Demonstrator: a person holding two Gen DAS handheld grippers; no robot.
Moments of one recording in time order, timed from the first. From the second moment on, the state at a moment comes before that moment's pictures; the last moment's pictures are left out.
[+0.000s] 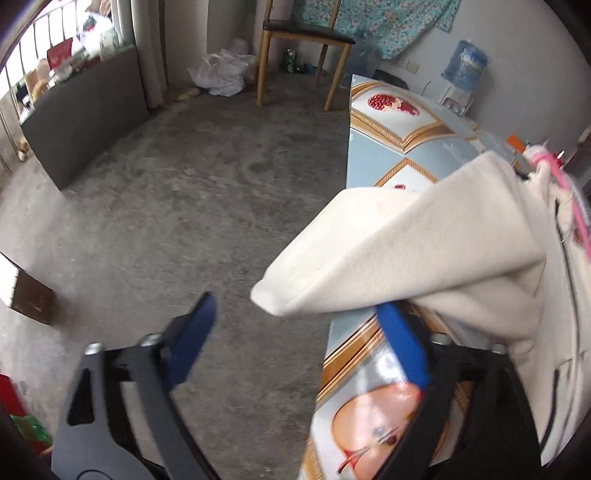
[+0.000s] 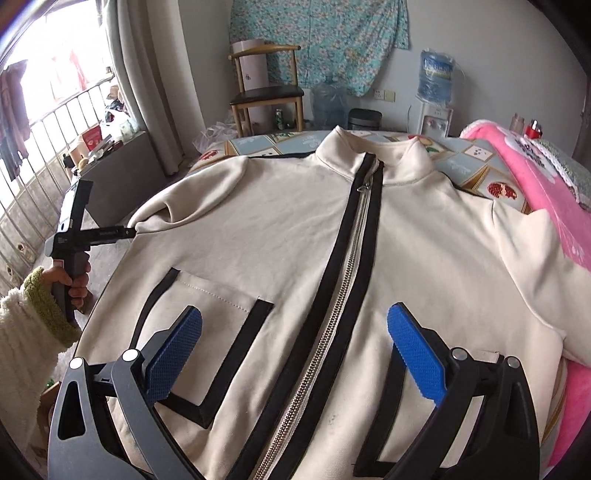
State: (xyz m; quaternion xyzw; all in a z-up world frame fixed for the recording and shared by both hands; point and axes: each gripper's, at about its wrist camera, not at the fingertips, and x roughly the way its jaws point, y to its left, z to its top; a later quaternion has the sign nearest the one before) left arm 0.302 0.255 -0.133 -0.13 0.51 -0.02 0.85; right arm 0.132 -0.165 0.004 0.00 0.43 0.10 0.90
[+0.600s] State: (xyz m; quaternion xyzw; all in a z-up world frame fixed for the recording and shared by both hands) left arm 0.283 0.159 0.074 0.04 0.51 -0.09 0.86; right arm 0.144 -0.184 -0.010 0.00 0.43 0.09 0.90
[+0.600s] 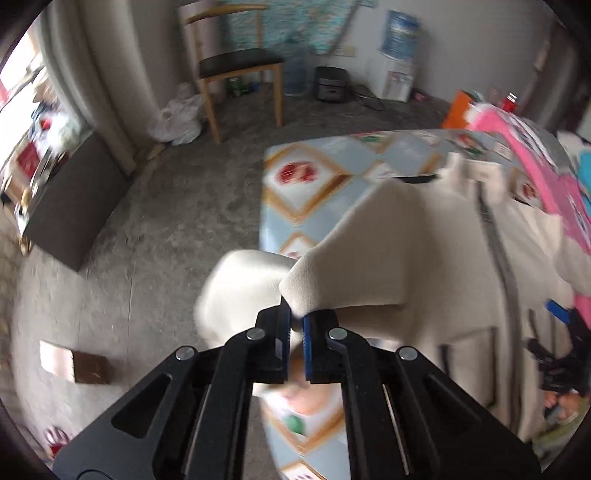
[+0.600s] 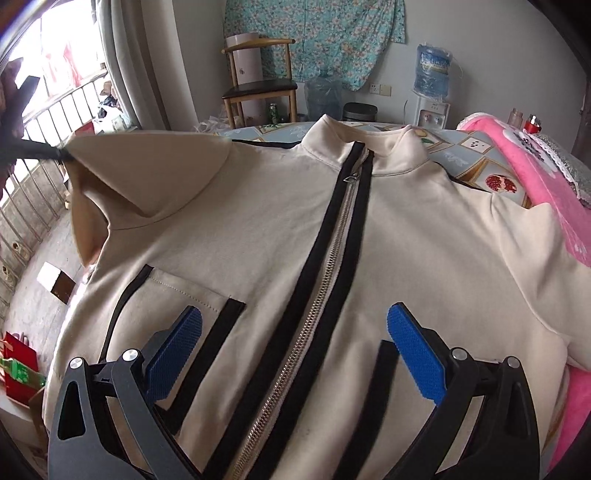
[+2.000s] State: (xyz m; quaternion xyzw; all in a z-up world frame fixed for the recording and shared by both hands) left arm 0.101 0.119 -0.057 -0.09 0.52 0.09 0.84; right arm 0.258 0.030 -0.027 -0.17 0.55 0.30 0.76
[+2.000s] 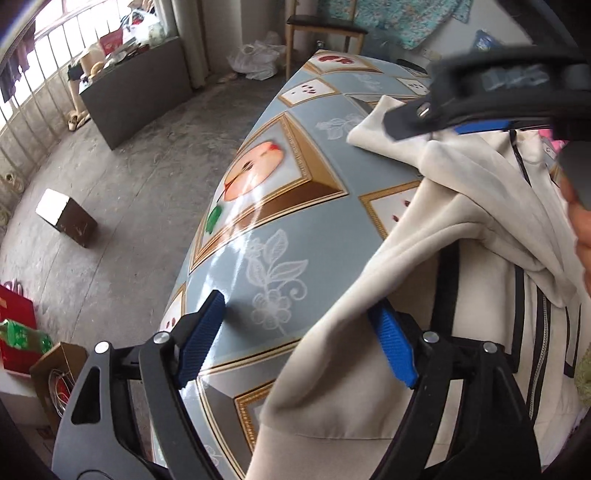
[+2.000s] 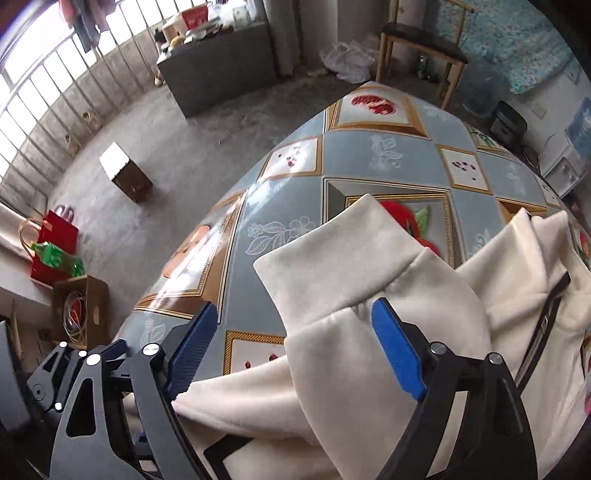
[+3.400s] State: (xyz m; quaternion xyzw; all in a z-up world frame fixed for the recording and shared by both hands) left arm 0.119 0.021 -0.010 -0.12 0.43 -0.13 0.89; right arm -0.017 -0.413 -0.010 0.31 0.49 0.13 0.80
